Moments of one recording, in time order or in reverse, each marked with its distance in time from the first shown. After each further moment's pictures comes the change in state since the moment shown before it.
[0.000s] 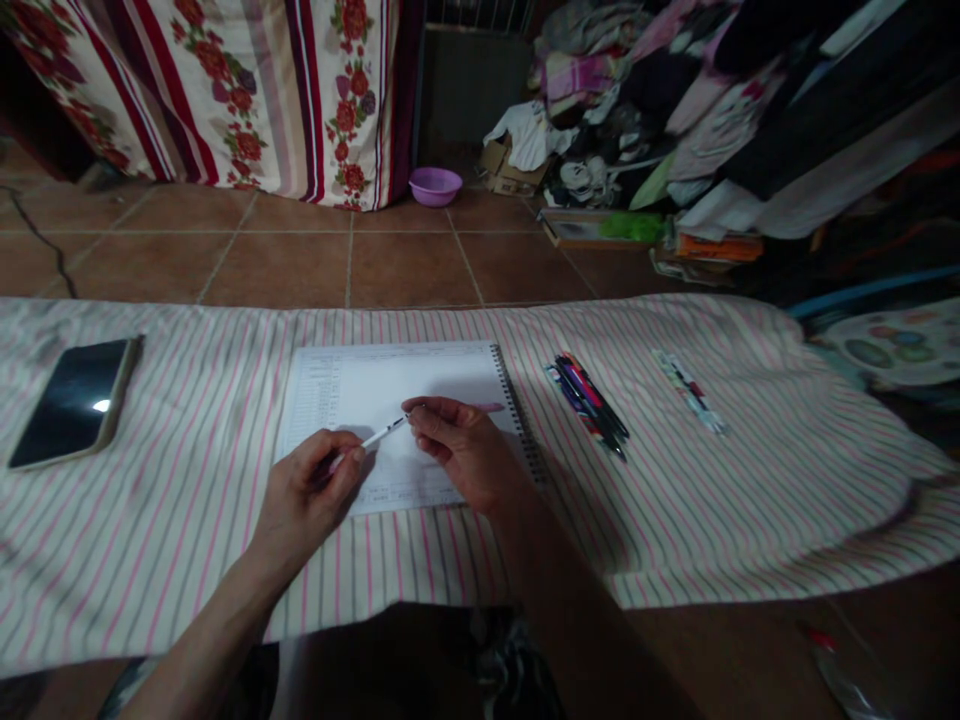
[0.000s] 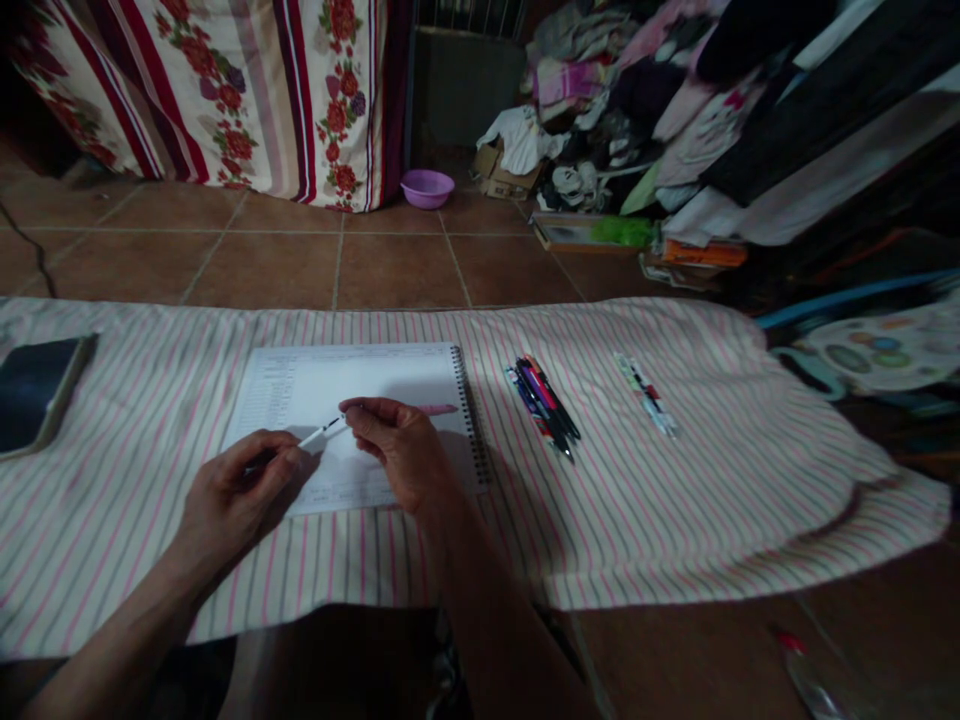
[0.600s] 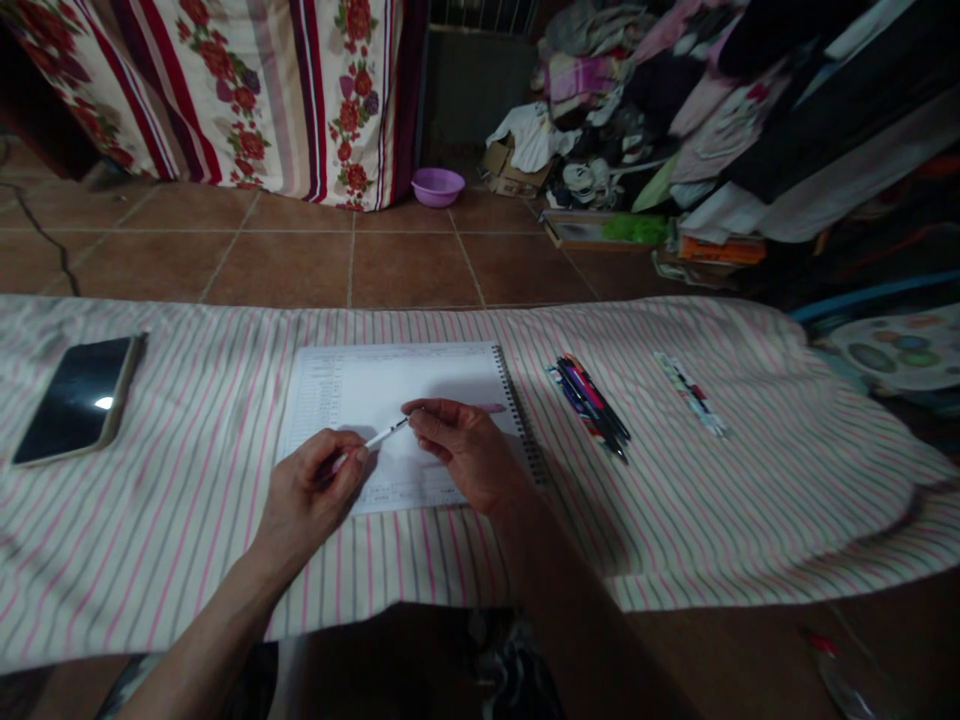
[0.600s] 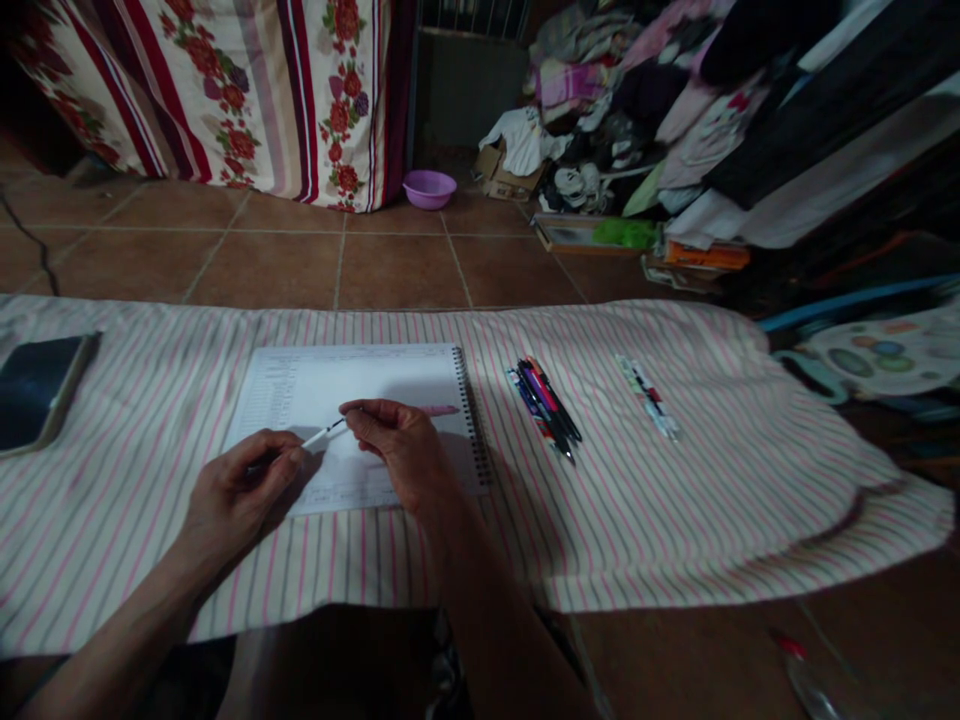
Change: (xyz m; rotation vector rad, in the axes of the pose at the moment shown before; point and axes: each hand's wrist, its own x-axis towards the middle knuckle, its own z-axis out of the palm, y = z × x) left_hand 0.000 0.002 0.000 0.023 0.003 0.008; right_hand 0.001 0.000 0.000 -0.066 -0.005 -0.016
